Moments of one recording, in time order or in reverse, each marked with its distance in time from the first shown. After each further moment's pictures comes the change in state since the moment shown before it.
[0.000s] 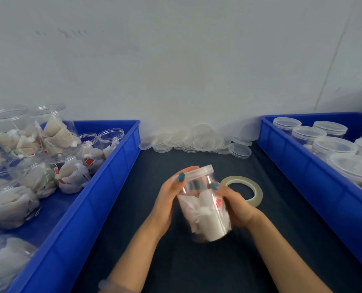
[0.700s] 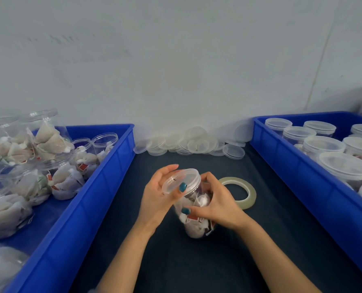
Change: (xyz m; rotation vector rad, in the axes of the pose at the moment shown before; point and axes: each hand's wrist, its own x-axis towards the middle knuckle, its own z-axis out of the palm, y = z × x) left_hand 0.001 0.009 -0.008 0.212 0.160 0.177; right_hand -0.004 0.003 0.012 -0.692 0.358 -0.204
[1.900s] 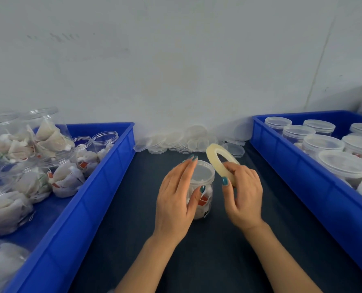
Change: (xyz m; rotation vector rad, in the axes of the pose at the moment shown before) left_hand -0.015 -0.009 0.037 0.729 0.168 0.576; right_hand -0.006 0.021 -0.020 -0.497 0.683 -0.502
